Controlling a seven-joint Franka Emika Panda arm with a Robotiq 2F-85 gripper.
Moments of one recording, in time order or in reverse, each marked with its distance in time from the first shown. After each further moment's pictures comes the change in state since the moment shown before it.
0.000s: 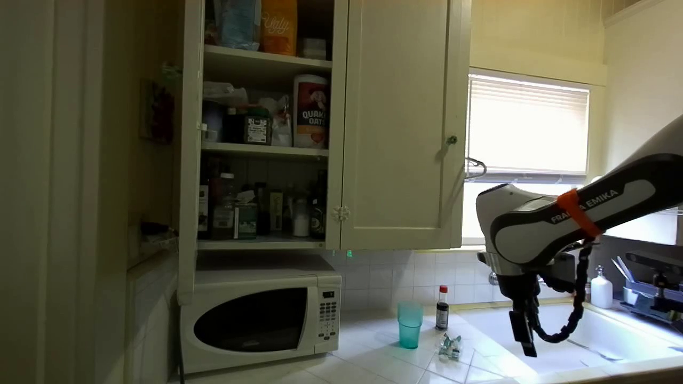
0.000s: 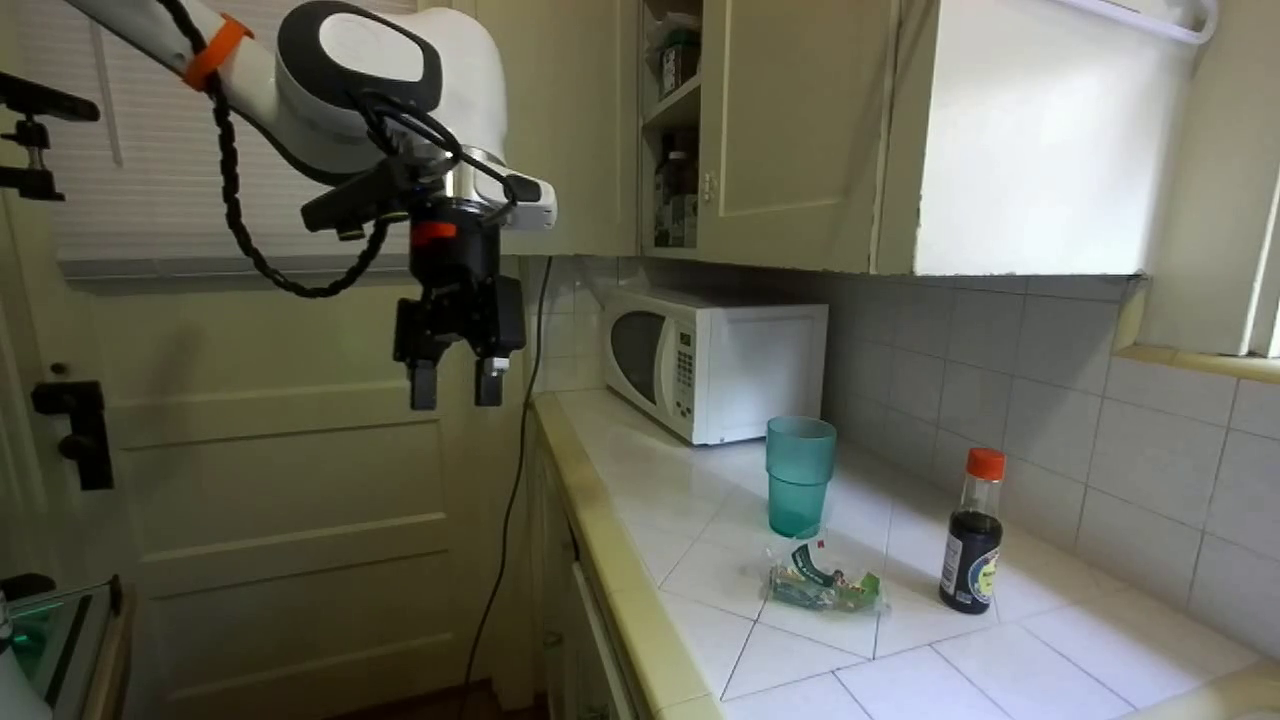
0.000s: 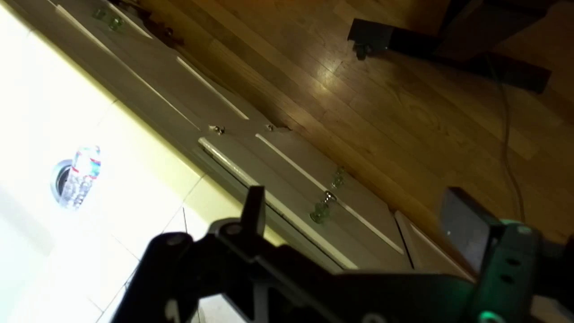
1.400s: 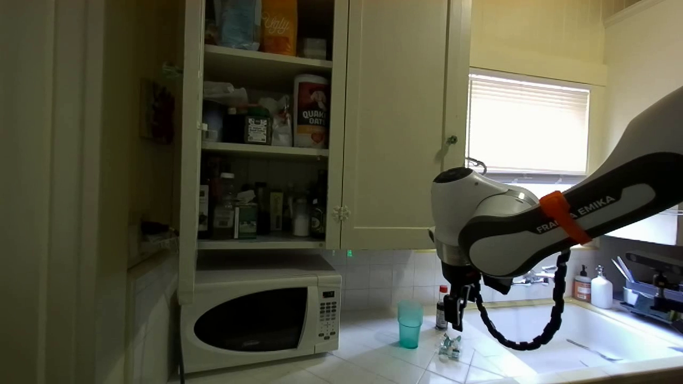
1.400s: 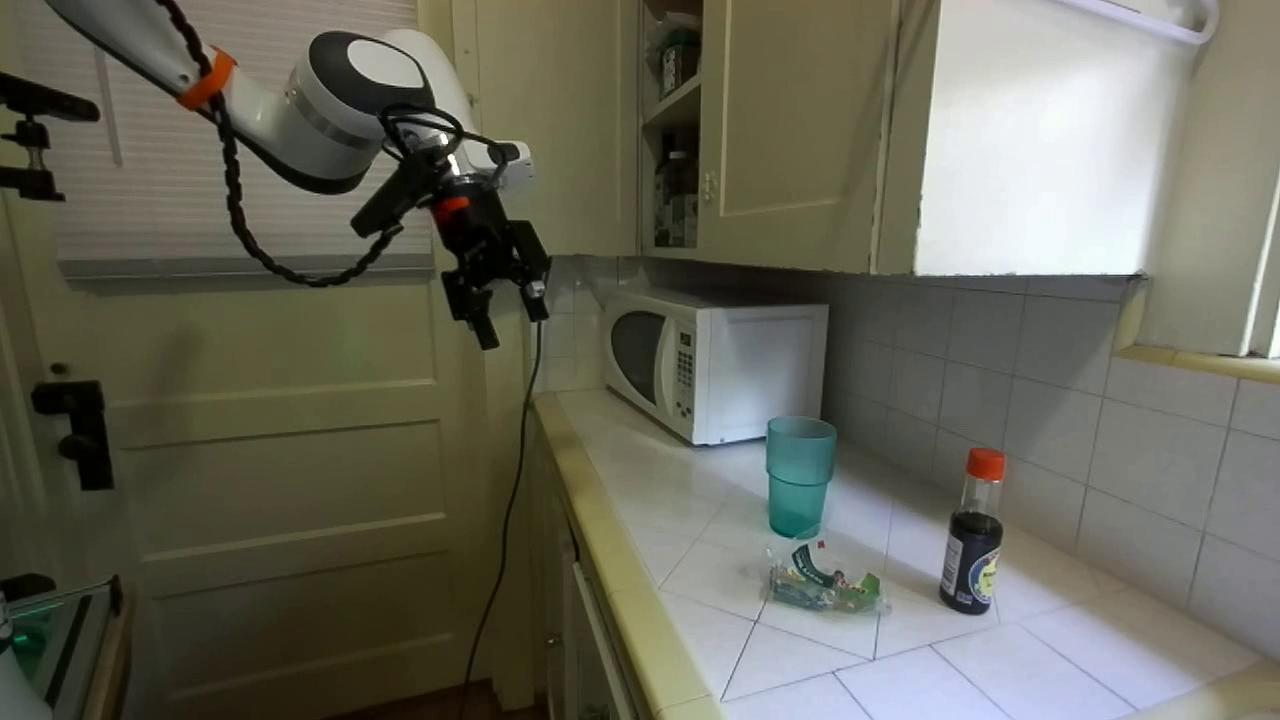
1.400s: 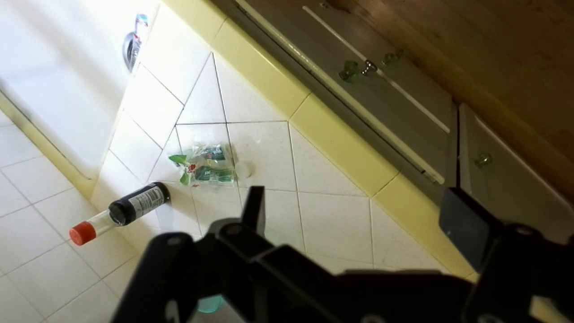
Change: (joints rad) arm 0.068 0.023 0.202 0.049 -0.106 0.193 0.342
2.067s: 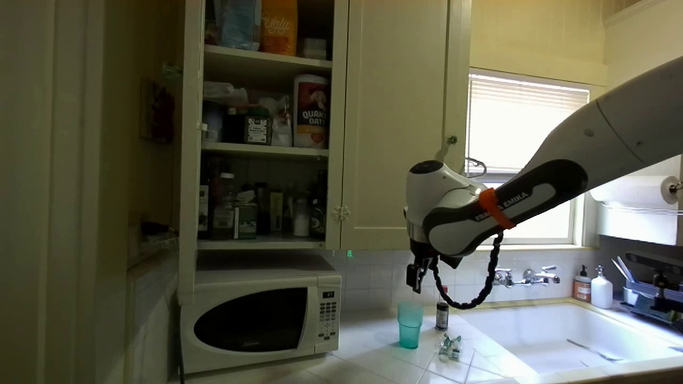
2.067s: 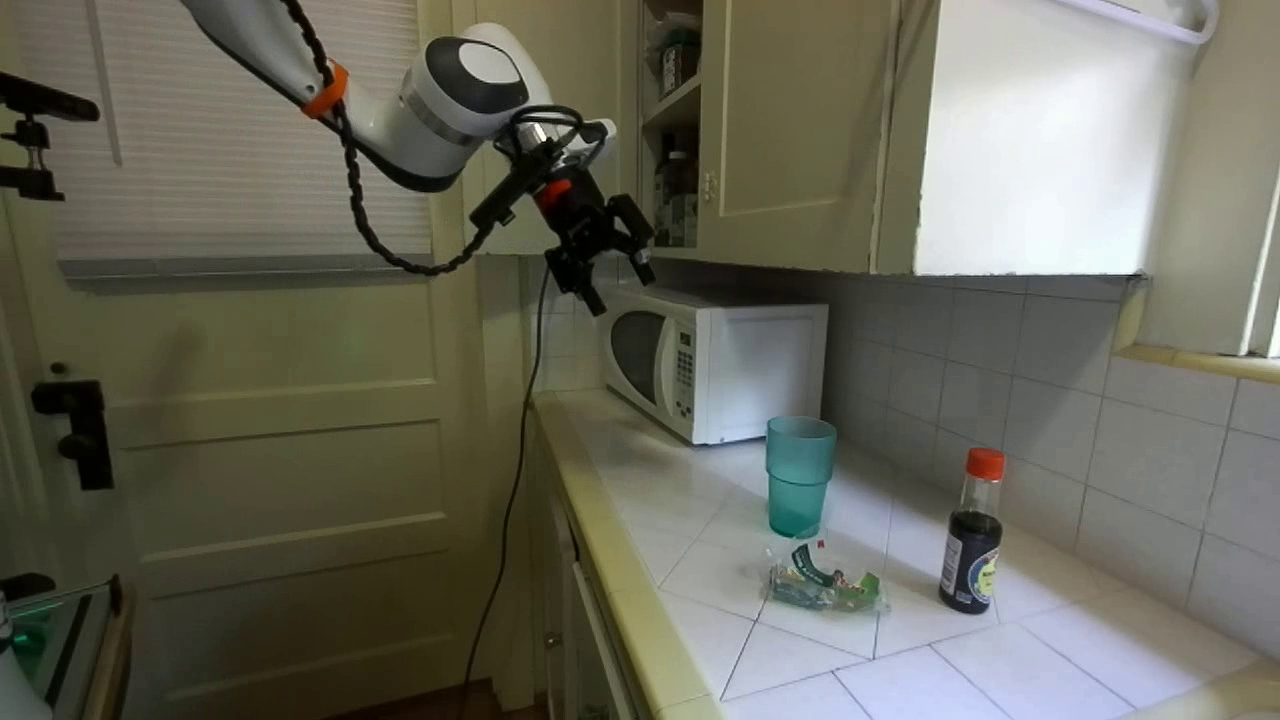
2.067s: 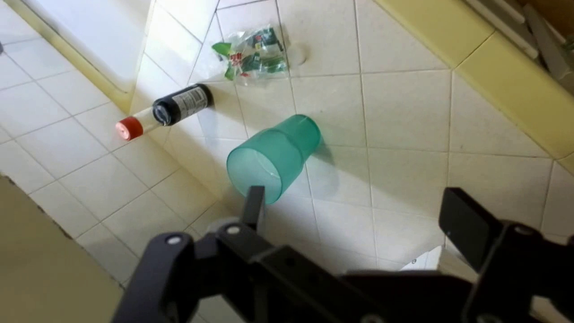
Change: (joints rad) arm -0.027 0.282 -0.030 0.319 -0.080 0.141 0.029
